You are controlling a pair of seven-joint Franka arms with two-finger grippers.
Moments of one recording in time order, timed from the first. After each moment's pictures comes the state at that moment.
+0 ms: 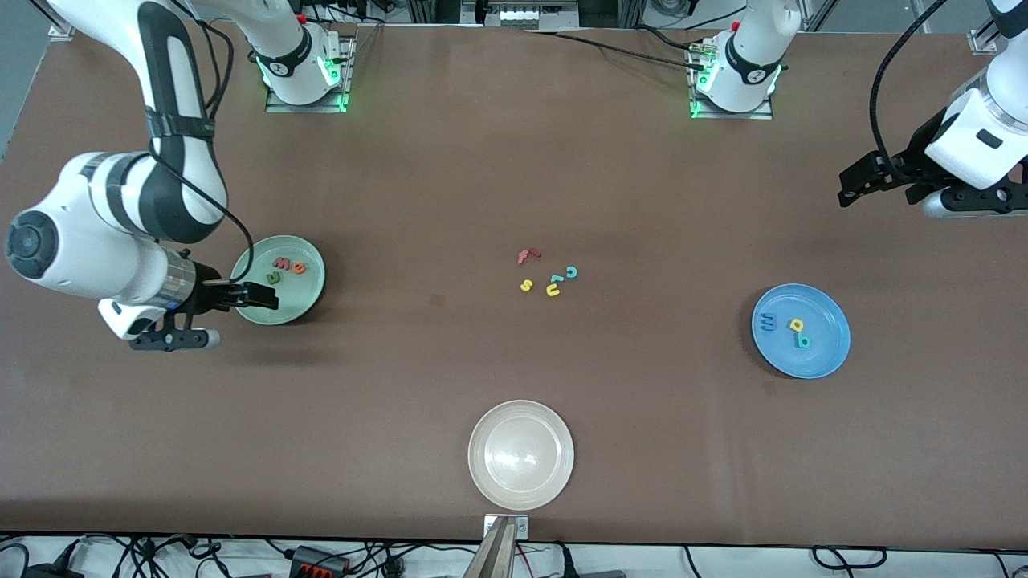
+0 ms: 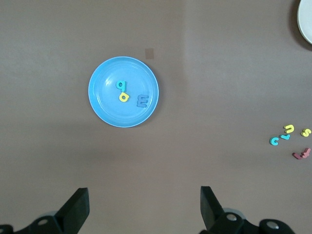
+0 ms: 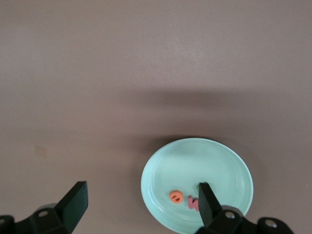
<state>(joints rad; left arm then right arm) 0.00 -0.07 -0.05 -1.74 -0.02 1.65 -0.11 0.45 0.40 -0.45 -1.67 0.34 1.93 -0.14</state>
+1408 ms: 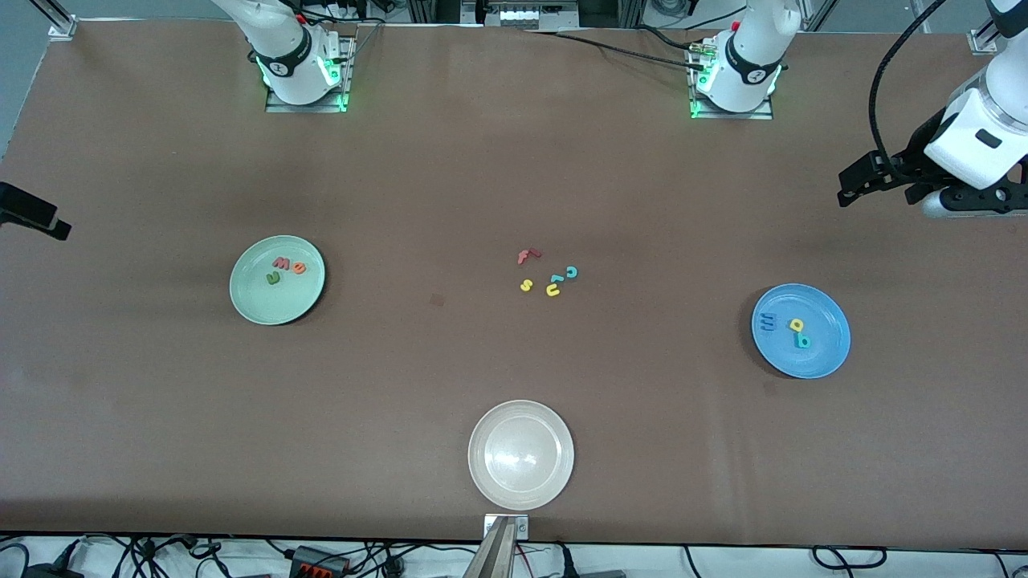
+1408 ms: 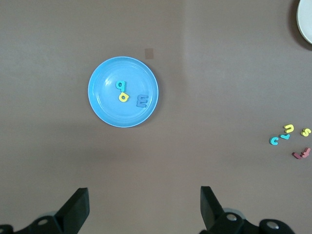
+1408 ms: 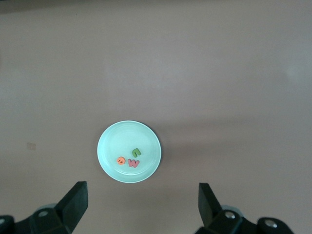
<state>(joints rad) 0.00 -0.07 -0.05 -1.74 -0.02 1.65 -0.11 -0.04 0.16 -0.10 -1.38 0.03 1.57 -0.05</state>
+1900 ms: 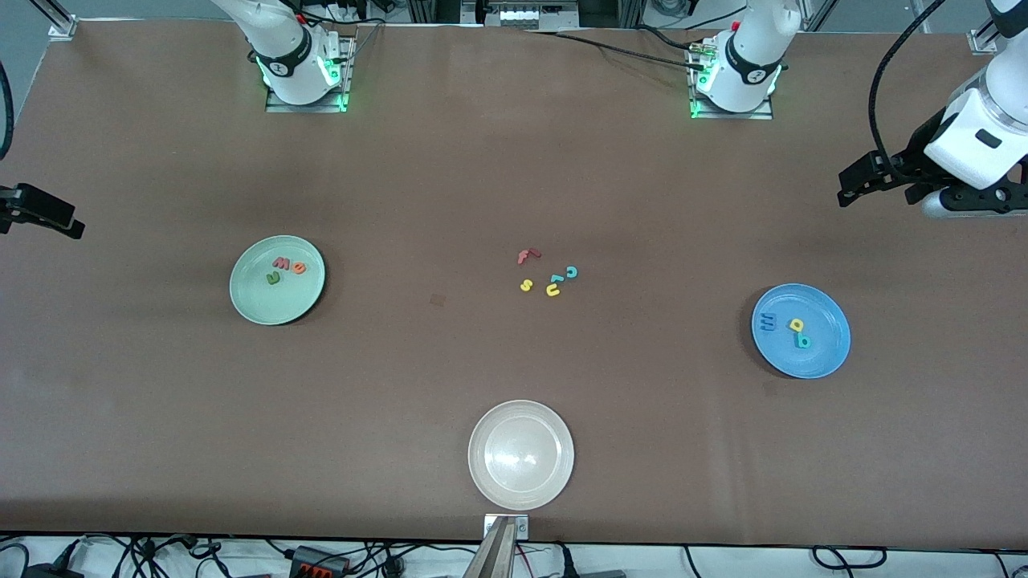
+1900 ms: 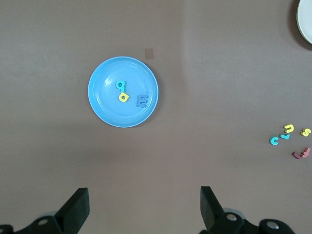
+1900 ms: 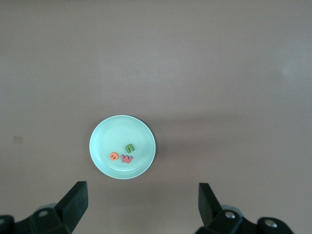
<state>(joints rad) 0.00 -0.07 -0.05 -1.74 -0.02 1.65 -0.11 0.02 0.15 -0.13 -1.44 0.00 1.60 -0.04</state>
